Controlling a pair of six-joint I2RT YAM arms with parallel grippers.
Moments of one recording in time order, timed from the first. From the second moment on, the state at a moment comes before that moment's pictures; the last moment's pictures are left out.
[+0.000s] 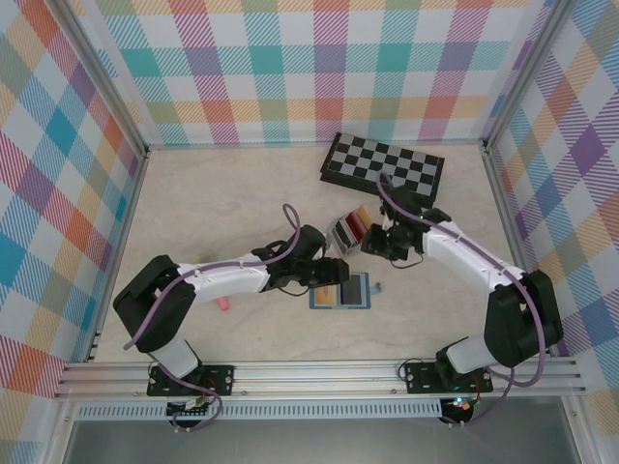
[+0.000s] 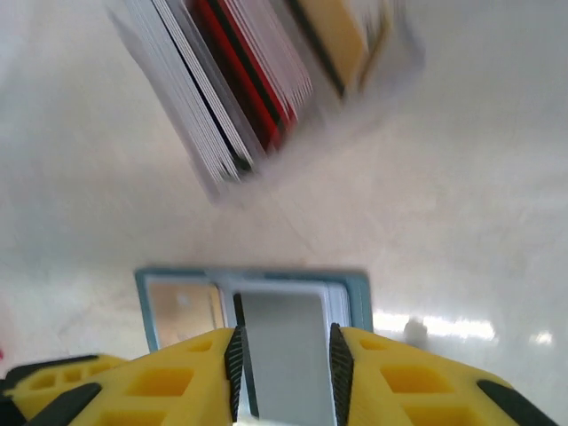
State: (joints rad) left arm -0.85 1.64 0.96 -0.14 0.25 -0.92; right arm 0.44 1.45 1.07 -0.74 -0.17 0.62
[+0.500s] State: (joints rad) left arm -0.65 1.94 1.31 -0.25 0.23 -1.02; right arm 0.44 1.70 1.31 -0.79 -0.09 0.43
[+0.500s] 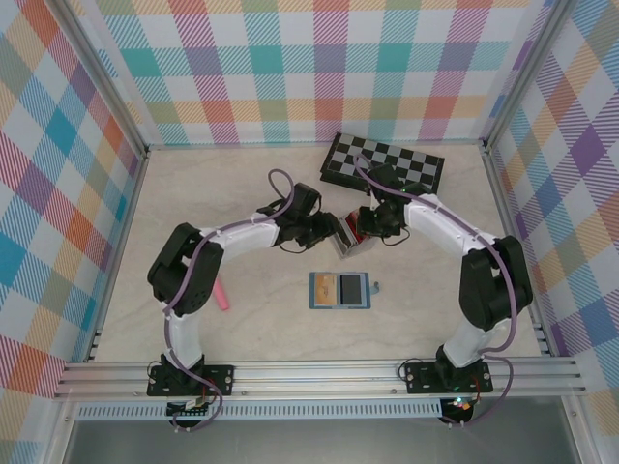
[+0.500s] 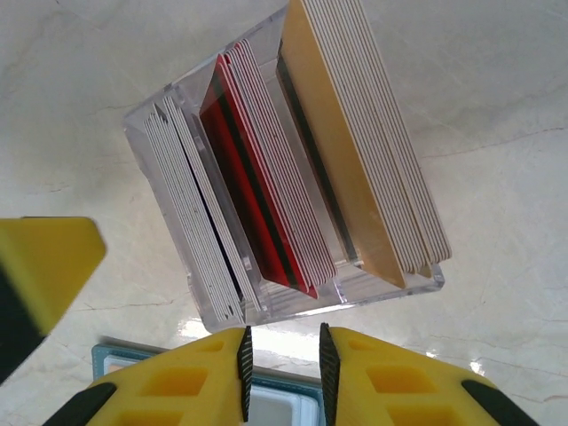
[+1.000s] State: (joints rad) left arm -0.65 2.07 1.38 -0.25 0.28 -1.05; right arm 0.44 1.73 1.36 -0.81 -0.09 0.39
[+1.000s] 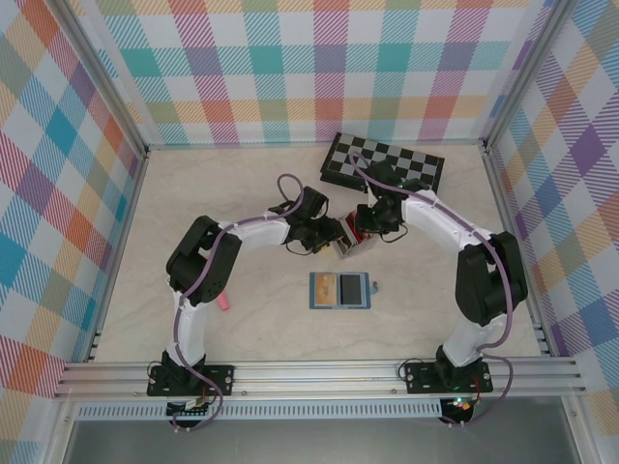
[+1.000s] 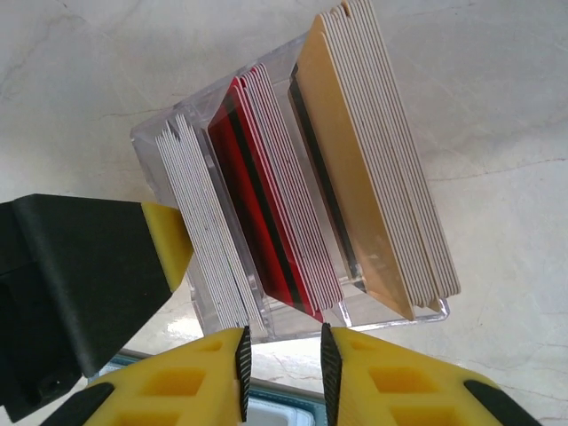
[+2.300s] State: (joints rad) left arm -0.65 1.90 1.21 -0.32 0.23 -0.90; right arm 0.66 1.85 1.46 -0.90 0.14 0.29
